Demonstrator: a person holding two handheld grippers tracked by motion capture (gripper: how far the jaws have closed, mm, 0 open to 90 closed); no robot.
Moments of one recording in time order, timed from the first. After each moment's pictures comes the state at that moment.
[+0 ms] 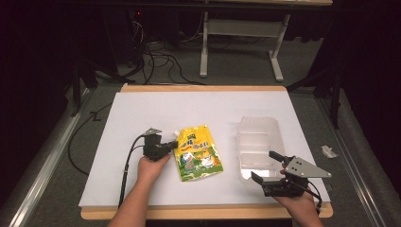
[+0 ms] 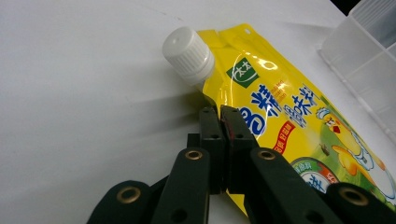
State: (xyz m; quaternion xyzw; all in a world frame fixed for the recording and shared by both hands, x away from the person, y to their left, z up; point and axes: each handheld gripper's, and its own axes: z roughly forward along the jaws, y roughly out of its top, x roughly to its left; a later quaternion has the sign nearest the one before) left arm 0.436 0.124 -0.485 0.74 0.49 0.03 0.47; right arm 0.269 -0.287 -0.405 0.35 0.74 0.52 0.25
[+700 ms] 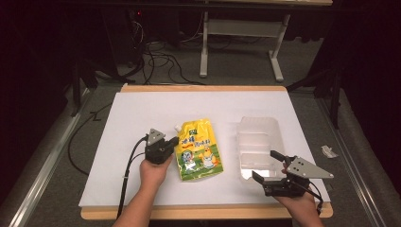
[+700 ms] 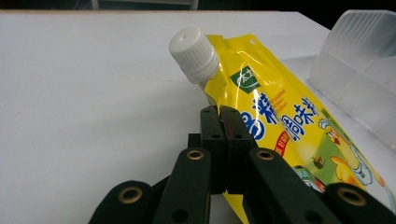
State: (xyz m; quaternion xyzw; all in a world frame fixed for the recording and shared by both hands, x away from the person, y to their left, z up) left arm 0.399 0.107 -0.454 0.73 0.44 0.17 0.50; right arm 0.267 -0.288 -0.402 0.35 0.73 0.53 0.25
